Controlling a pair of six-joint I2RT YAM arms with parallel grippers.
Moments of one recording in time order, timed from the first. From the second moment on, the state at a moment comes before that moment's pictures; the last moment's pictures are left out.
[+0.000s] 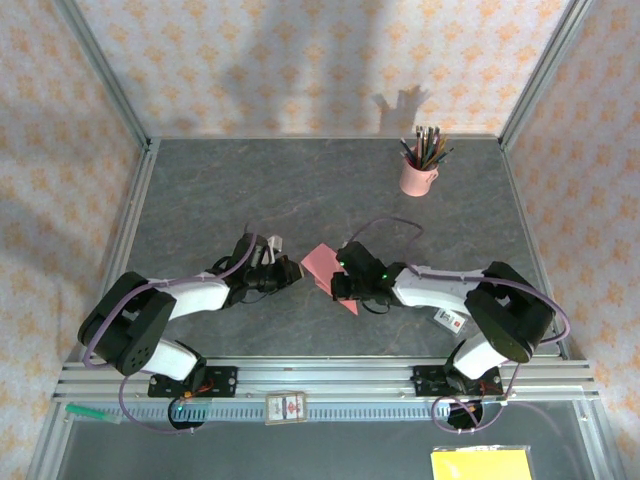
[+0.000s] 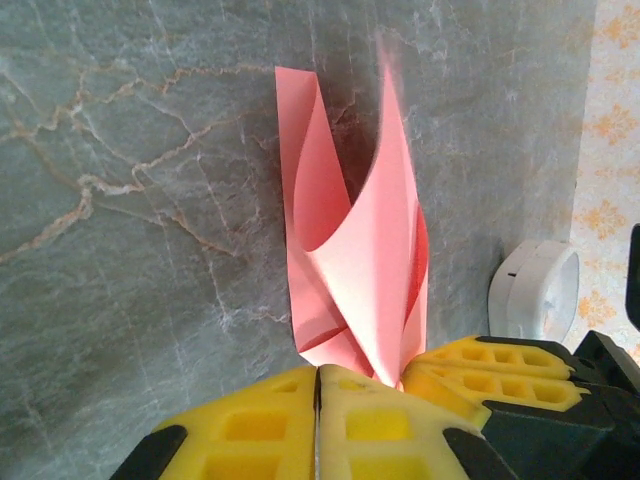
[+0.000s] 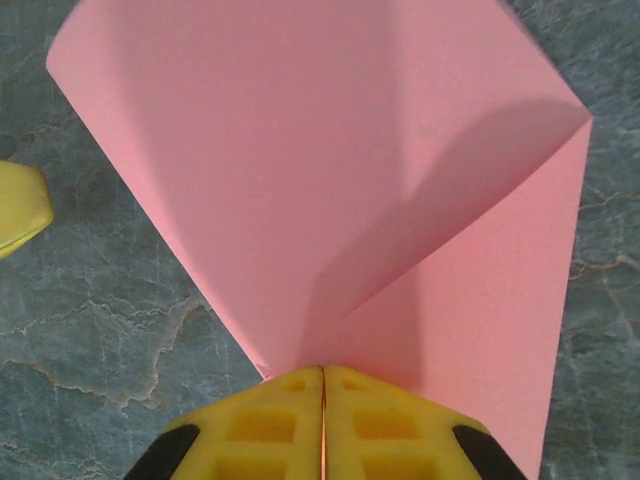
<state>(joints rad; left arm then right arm) -0.48 1.45 0.48 0.24 0.44 -0.96 0.85 1.53 0.71 -0.14 -0.07 0.73</state>
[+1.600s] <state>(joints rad) -0.55 1.94 1.00 0.02 0.52 -0.48 0.66 1.37 0.65 -0.12 -0.14 0.77</state>
